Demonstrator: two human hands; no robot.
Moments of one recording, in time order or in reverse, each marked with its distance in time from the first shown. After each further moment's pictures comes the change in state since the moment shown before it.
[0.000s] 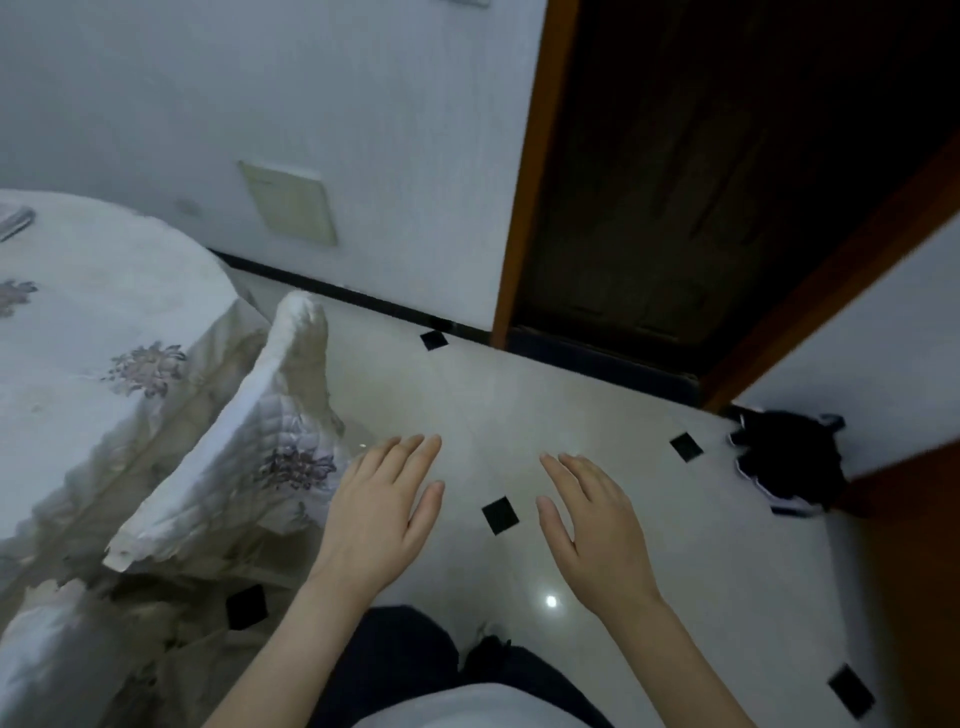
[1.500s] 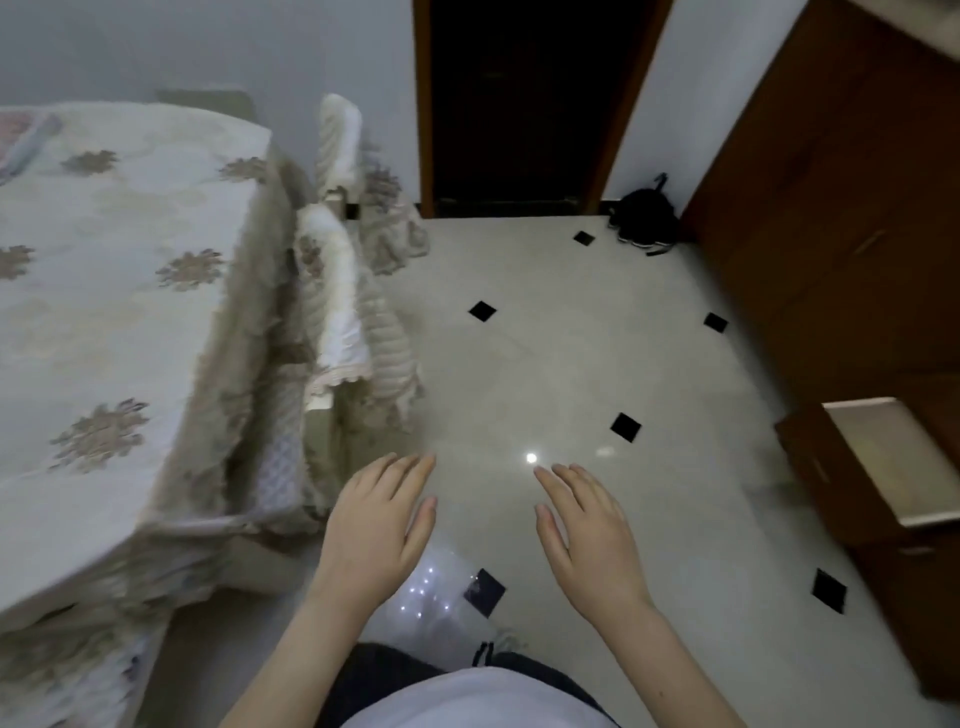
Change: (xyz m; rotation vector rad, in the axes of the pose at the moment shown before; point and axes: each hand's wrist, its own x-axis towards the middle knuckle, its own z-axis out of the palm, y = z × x) left_hand -0.774 -0.194 -0.175 -0.056 -0.166 0.399; right_hand -0.703 -0.552 0.192 -0.097 0.146 0.456
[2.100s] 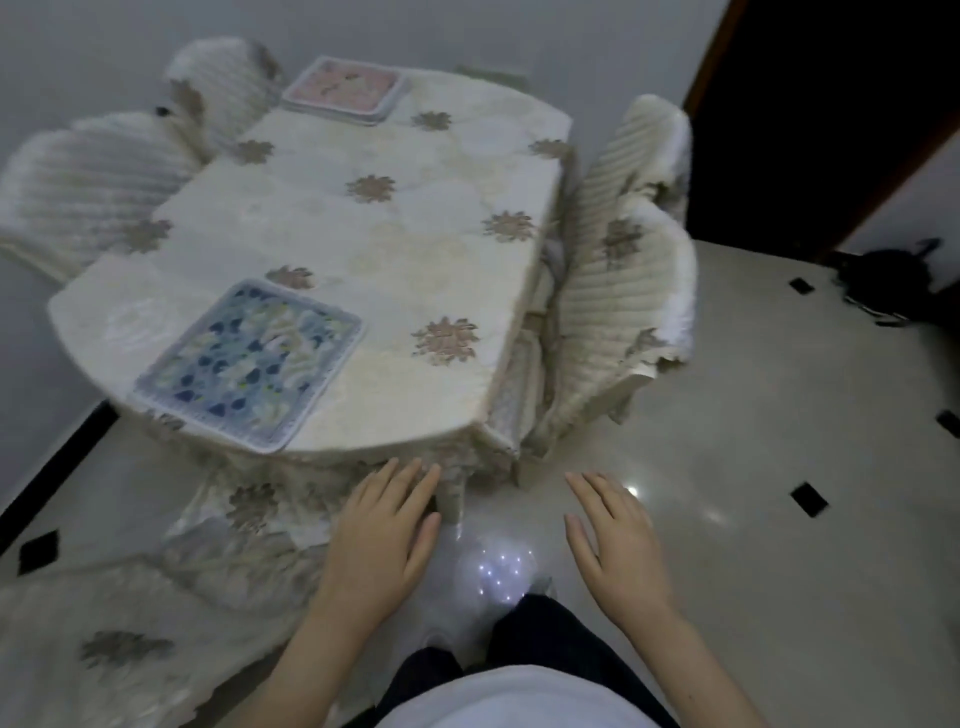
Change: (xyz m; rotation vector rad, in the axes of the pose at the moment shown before) left_hand -0.275 -0.241 -0.126 0.062 0.088 -0.374; right_hand -0.055 -0.293 0.148 0.060 -0.180 -0.304
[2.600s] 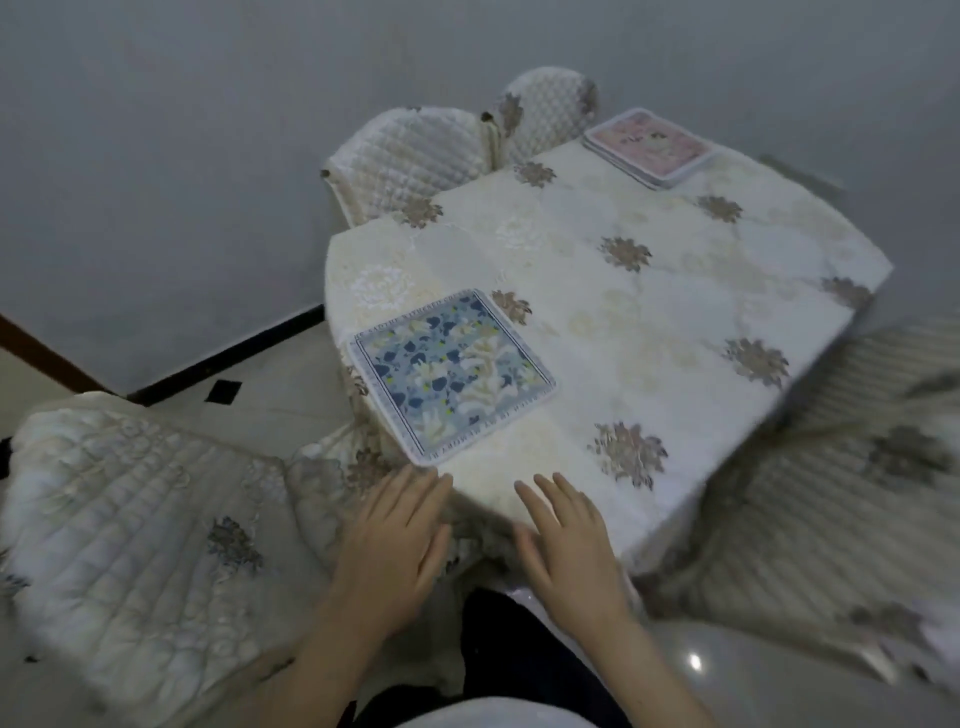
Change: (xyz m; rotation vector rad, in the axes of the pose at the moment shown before) left_hand 0.006 -0.100 -0.028 0.065 0.298 -0.498; right_hand 0.177 -0.145 0.095 -0.015 -0.309 -0.685
